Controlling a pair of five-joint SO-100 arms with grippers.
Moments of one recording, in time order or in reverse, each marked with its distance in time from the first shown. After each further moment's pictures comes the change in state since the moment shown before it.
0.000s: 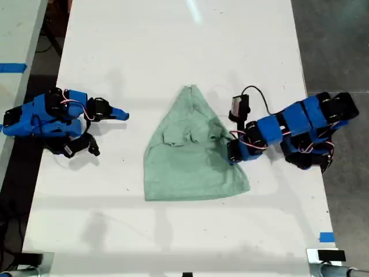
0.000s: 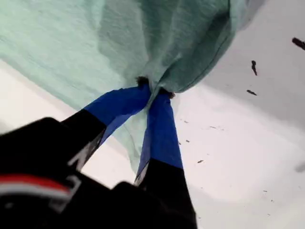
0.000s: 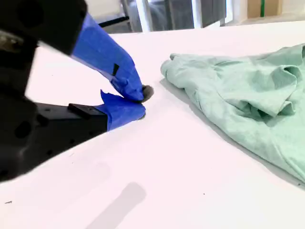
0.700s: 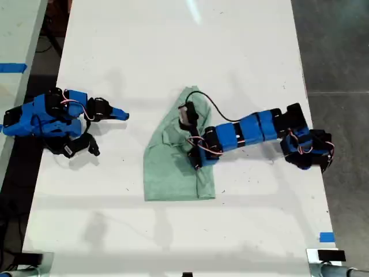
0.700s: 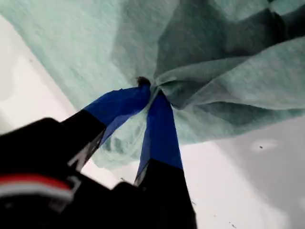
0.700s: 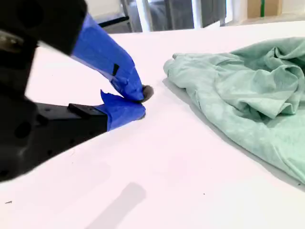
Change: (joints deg) arm 0 0.0 0.0 0.0 0.0 0.0; arm 1 2.2 -45.5 -55.0 6.6 -23.7
